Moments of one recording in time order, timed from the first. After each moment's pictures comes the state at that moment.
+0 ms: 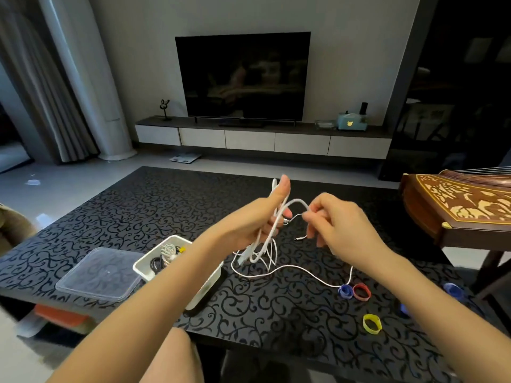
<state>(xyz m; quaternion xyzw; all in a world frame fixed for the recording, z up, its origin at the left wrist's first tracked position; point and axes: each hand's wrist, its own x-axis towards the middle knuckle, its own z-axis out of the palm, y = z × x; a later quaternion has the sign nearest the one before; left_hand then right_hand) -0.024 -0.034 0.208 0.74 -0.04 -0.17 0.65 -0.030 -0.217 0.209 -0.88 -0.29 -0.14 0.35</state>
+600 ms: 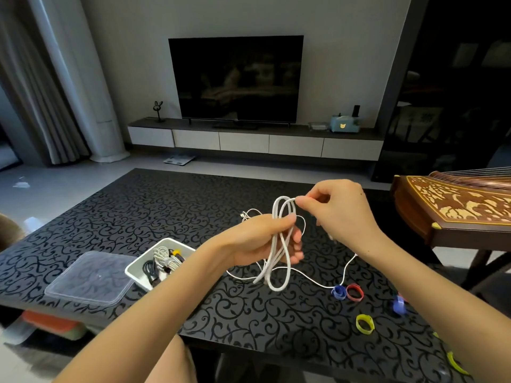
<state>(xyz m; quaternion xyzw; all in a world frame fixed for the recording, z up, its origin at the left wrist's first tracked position) -0.043 -0.049 0.202 0.64 -0.10 -0.27 0.71 -0.028 -0.210 0.237 -0.88 -0.20 -0.21 0.37</state>
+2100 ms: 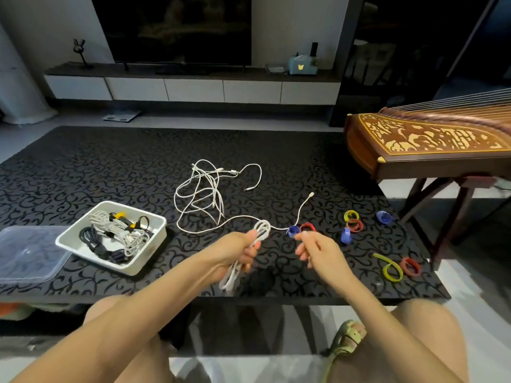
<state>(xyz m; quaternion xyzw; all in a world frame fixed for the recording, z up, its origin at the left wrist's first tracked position) -0.052 -0.104 0.071 0.64 0.09 -0.32 0.70 -0.048 -0.305 0.028 -0.85 0.00 0.01 0.53</state>
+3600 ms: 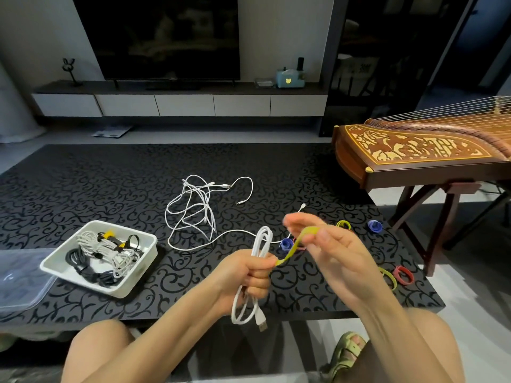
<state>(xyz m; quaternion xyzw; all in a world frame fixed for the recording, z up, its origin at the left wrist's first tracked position) -0.077 -0.126 0.094 0.48 0.03 -0.35 0.81 -0.094 -0.306 0.128 -0.56 -0.20 0.05 0.80</state>
